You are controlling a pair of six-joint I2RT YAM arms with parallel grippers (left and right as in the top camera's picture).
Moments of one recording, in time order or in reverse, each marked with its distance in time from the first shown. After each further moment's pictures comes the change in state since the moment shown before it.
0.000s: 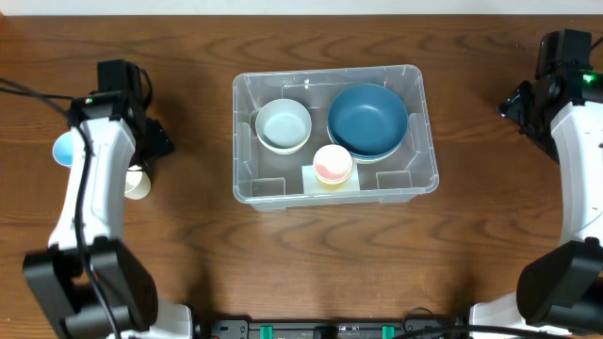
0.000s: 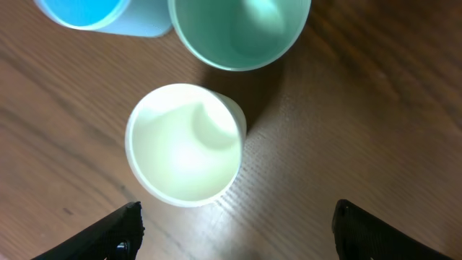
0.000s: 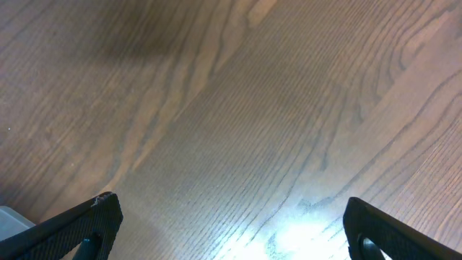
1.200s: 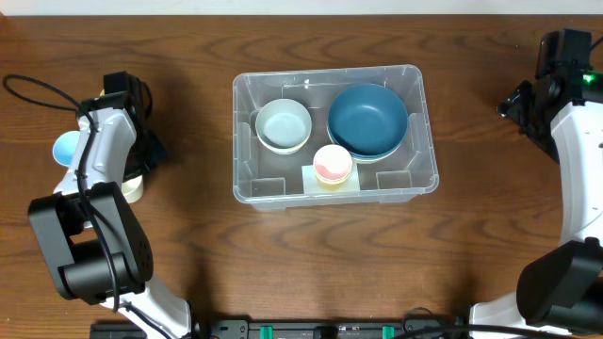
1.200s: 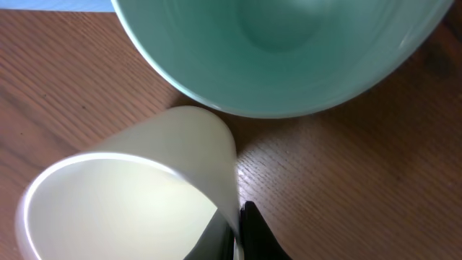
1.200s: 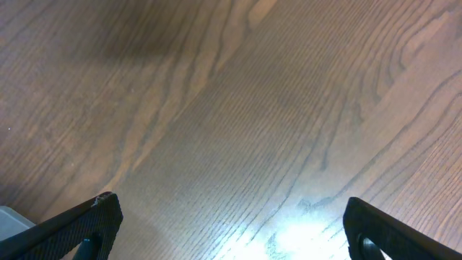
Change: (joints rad) left arm 0.061 0.182 -0.031 0.090 0.006 0.006; right arm 0.000 0.000 0.000 0.000 0.000 0.000
